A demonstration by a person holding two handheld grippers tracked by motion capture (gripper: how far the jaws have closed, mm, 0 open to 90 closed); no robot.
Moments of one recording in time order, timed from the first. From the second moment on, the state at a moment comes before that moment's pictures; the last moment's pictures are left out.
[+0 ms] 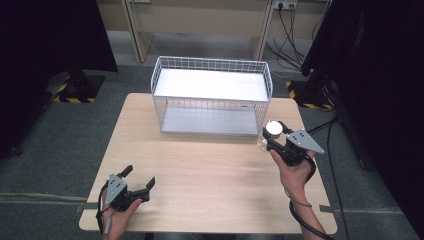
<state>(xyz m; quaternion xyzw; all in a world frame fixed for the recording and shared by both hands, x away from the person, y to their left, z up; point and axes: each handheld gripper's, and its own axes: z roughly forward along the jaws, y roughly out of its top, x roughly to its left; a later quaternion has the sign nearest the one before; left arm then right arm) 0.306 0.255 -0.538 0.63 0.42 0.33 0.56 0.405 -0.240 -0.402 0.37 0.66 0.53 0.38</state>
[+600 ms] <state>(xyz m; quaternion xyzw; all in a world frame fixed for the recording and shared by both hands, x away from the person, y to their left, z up) 0.306 0.255 -0.538 0.63 0.42 0.33 0.56 0.418 -0.228 -0.386 0.36 0.66 0.54 0.37</state>
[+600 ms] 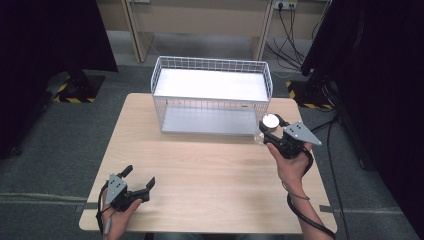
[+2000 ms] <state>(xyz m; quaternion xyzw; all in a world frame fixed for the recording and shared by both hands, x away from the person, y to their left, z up) 0.307 0.254 -0.538 0.63 0.43 0.33 0.55 0.450 -0.207 -0.346 0.35 0.66 0.55 0.38</state>
